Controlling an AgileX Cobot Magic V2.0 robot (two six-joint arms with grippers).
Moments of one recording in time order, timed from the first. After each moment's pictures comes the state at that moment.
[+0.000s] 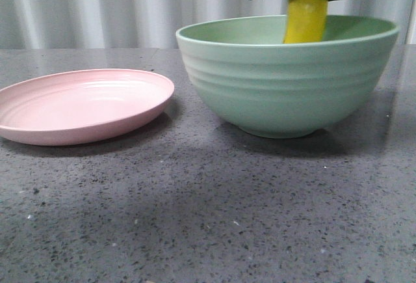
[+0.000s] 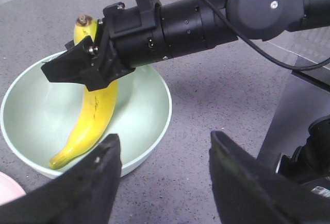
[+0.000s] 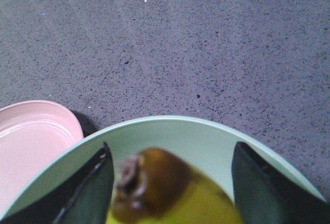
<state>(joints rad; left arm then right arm) -0.87 1.05 -1.10 -0.43 0.60 0.22 0.37 1.39 -0.95 0.56 0.07 -0.35</state>
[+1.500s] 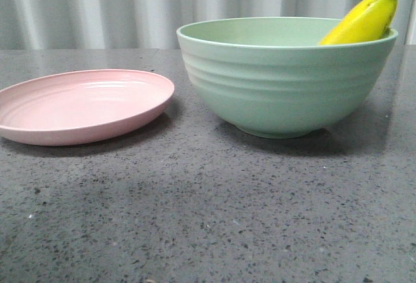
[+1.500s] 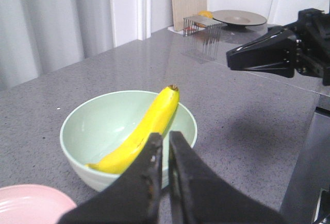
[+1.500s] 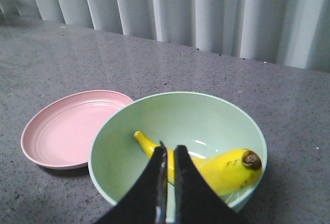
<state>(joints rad) -0.87 0.71 -0.78 -0.43 0.32 0.32 0.34 0.58 -0.62 0.45 0.32 -0.41</state>
